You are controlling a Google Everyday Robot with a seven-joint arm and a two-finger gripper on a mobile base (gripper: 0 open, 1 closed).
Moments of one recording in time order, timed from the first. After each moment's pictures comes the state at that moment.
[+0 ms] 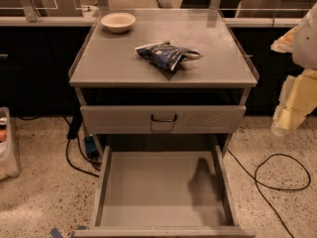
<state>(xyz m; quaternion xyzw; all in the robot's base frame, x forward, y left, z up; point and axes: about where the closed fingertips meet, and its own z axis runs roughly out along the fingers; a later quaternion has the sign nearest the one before) 0.438 -0.216 0.979 -0.60 0.78 -0.04 0.16</state>
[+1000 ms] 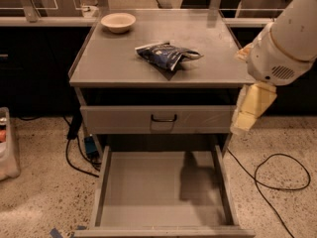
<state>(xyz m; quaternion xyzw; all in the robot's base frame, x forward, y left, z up) 0.480 -0.170 0.932 -0.63 0.75 -0.01 0.20</state>
